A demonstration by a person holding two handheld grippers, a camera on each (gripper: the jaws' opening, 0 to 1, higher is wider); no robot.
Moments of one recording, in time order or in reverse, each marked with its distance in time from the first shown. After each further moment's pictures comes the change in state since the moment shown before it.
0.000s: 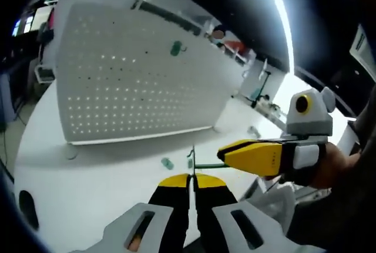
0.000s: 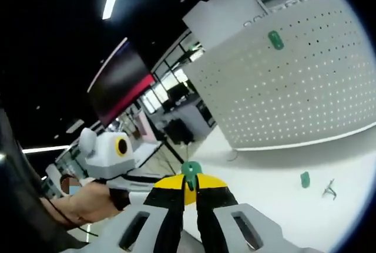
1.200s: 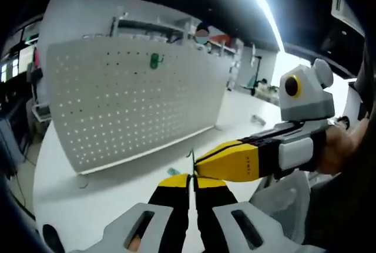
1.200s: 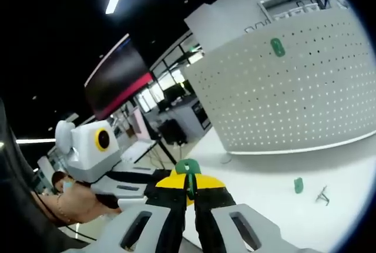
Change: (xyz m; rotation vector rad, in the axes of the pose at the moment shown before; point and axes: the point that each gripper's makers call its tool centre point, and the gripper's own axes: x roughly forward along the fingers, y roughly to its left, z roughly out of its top) left arm 0.002 -0.018 0.009 0.239 -0.018 0.024; right arm 0.005 -0.003 -0.002 -0.054 -0.002 -0.044
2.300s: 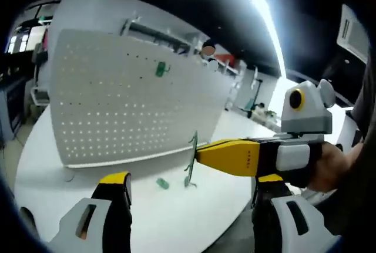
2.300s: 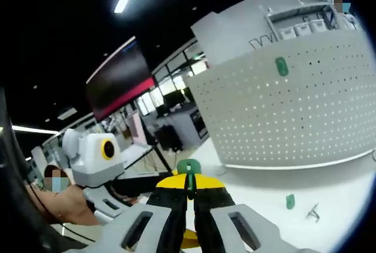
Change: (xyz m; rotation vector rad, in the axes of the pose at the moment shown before) left arm 0.003 -0.003 0.011 -0.138 -0.123 -0.046; right arm -0.003 0.001 0.022 -0.095 -0.068 -0.015
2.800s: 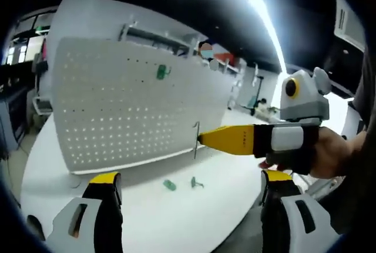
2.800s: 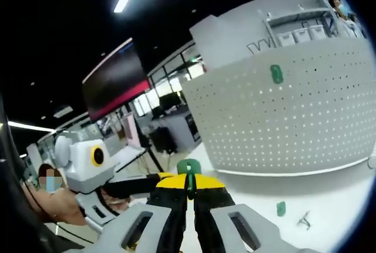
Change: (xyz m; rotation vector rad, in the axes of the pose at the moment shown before) left arm -0.001 0.004 -0.001 0.060 -0.007 0.023; right arm 0.001 -0.018 0.012 -0.032 -0.019 -0.043
